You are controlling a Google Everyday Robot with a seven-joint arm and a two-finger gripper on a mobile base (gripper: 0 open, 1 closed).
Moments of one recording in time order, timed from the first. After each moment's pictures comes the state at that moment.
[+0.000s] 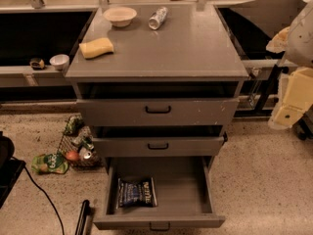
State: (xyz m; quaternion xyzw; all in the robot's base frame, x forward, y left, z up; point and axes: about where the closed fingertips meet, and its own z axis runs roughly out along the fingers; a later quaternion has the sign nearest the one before) arm 0.438 -0.217 0.976 -0.60 0.78 -0.03 0.16
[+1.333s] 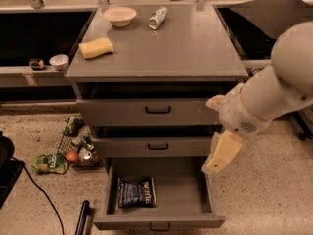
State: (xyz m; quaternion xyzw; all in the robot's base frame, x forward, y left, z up) arm 0.438 -0.123 0.832 -0.62 0.75 0.10 0.21
